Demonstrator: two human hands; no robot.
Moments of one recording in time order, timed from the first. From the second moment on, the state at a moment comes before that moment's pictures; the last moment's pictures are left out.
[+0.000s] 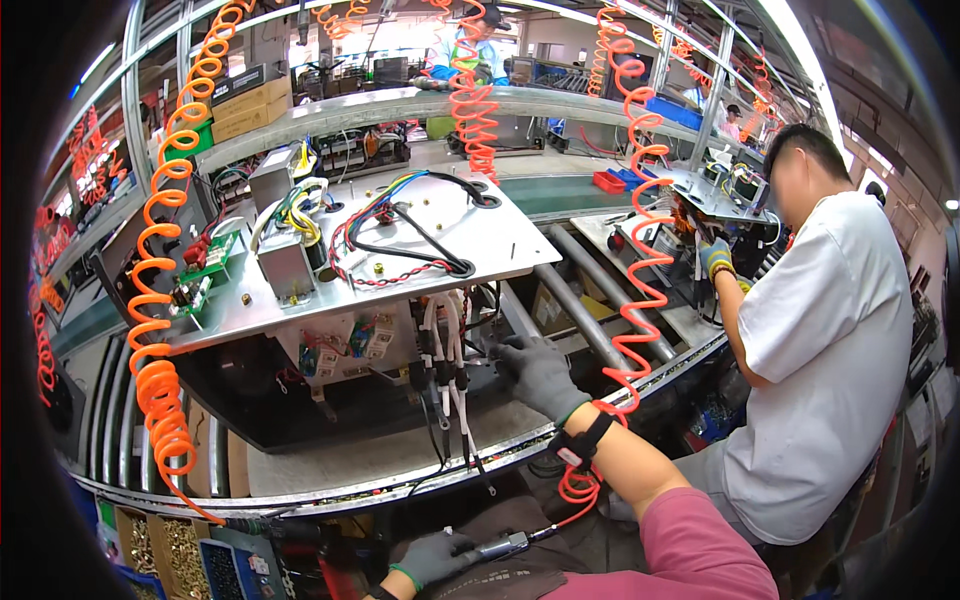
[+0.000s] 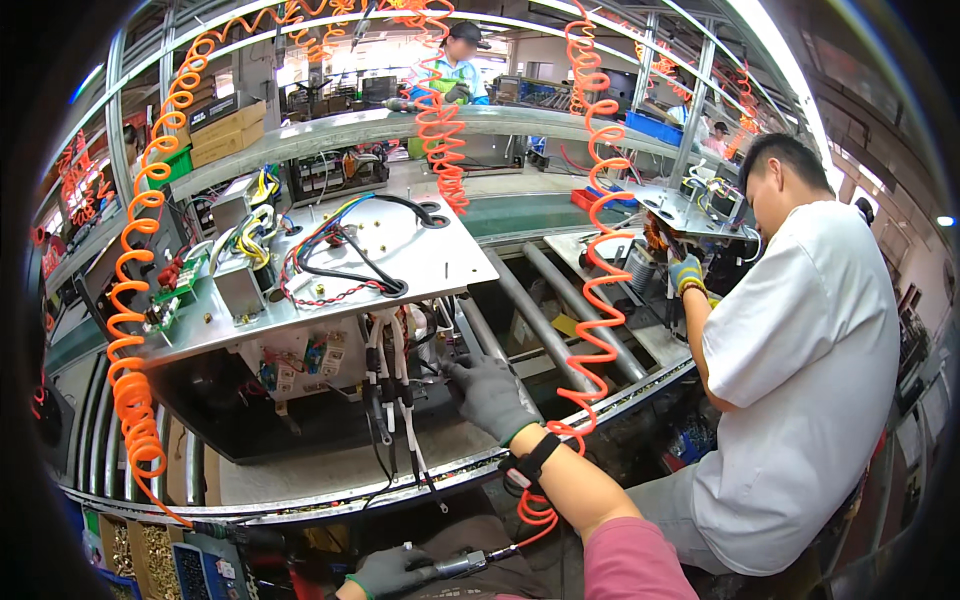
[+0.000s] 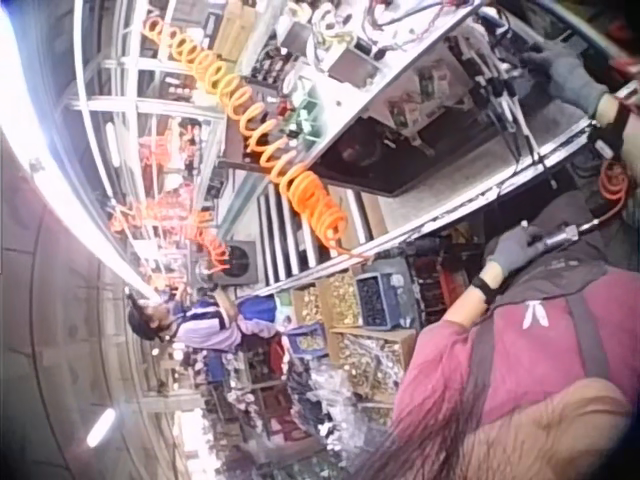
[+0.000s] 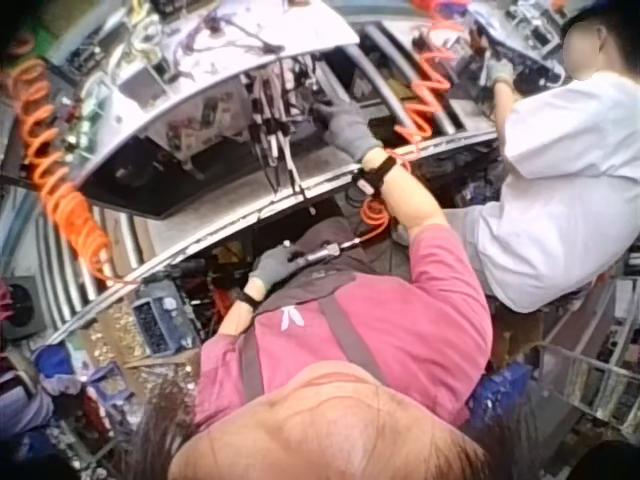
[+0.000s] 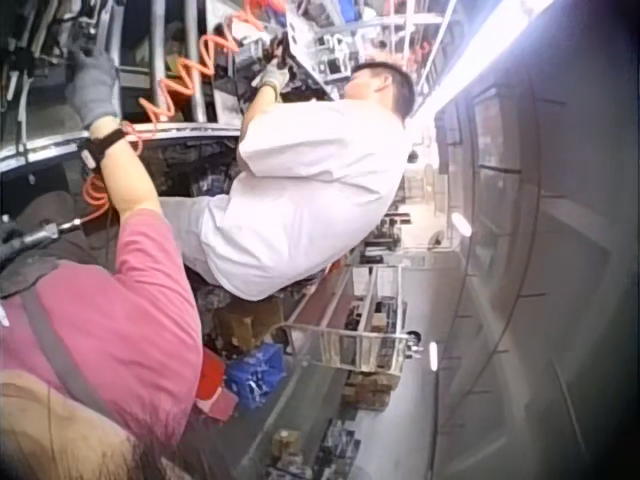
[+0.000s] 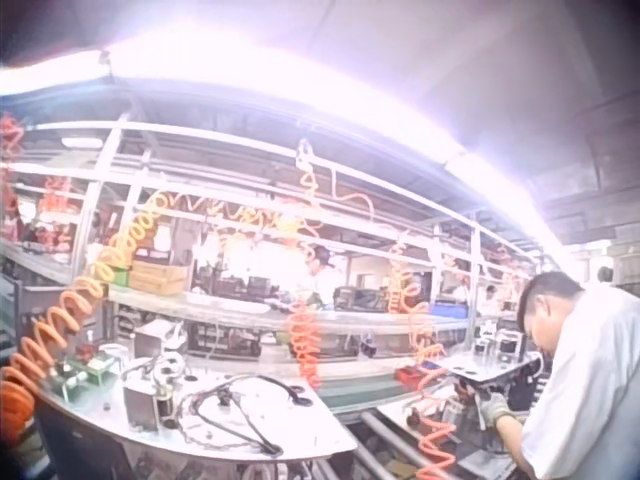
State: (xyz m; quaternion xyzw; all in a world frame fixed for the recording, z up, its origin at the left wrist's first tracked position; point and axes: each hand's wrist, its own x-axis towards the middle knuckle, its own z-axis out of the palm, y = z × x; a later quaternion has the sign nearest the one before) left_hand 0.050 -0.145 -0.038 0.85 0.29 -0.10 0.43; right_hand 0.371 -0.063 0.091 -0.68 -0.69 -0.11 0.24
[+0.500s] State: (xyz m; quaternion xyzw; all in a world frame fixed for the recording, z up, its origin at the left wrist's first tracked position) left_hand 0.064 -0.129 0.068 0.73 0.36 0.23 0.53; right_hand 0.378 -0.035 0.104 -0.67 -0.70 0.01 0.25
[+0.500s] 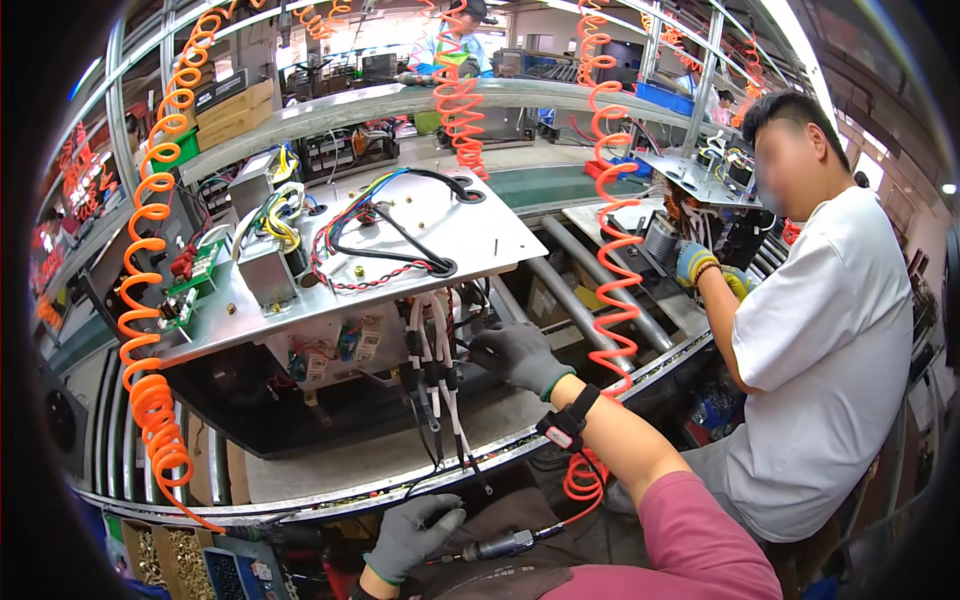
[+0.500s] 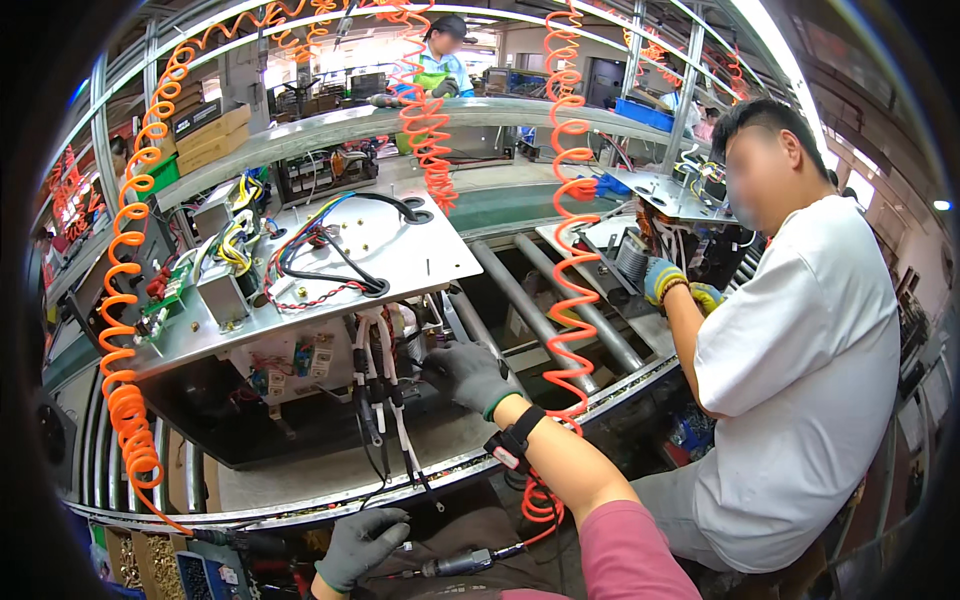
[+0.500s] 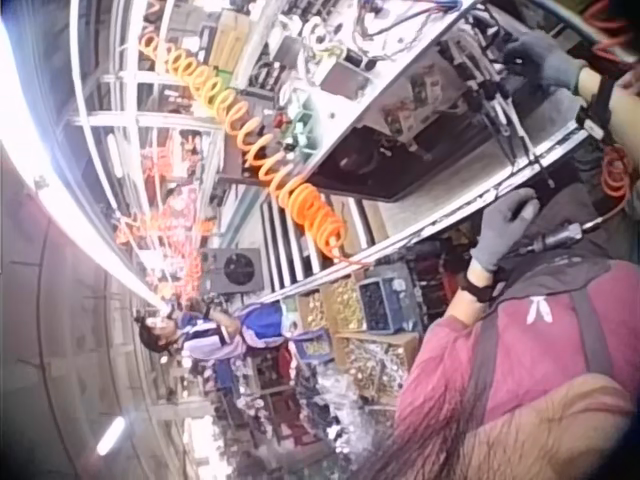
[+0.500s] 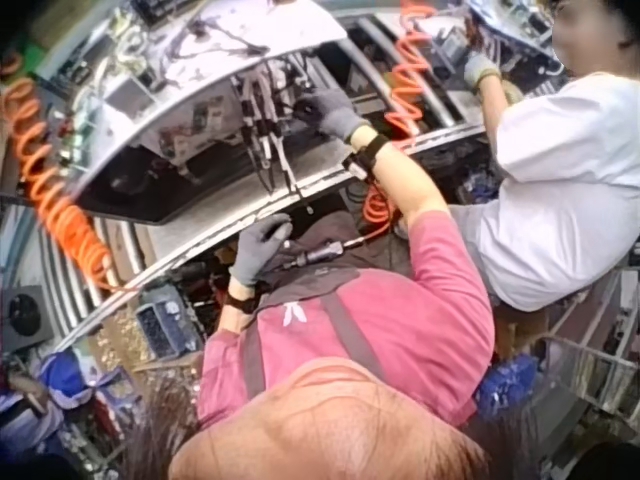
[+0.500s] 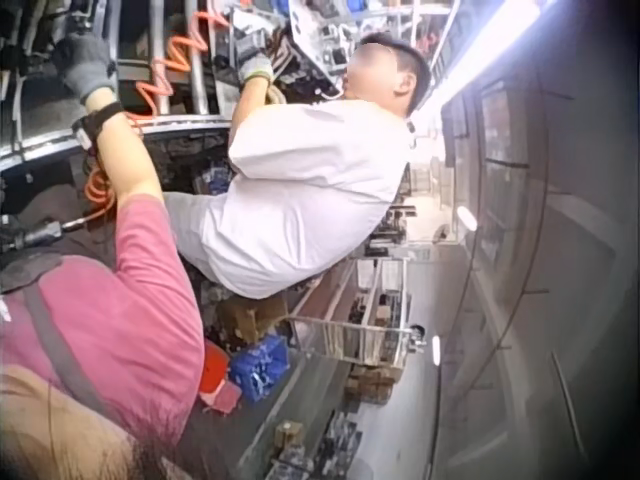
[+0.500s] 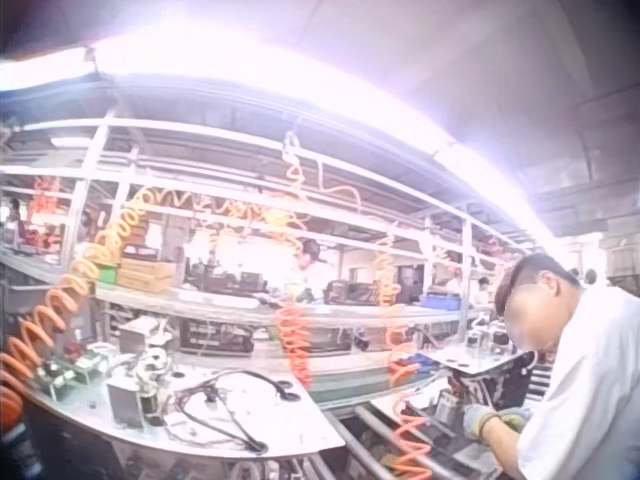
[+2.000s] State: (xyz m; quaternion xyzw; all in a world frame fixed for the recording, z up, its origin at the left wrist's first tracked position) left_hand 0.050 -0.132 0.060 0.71 0.40 0.23 0.54; right_hand 0.396 0.000 0.156 -0.67 -0.73 0.14 0.00
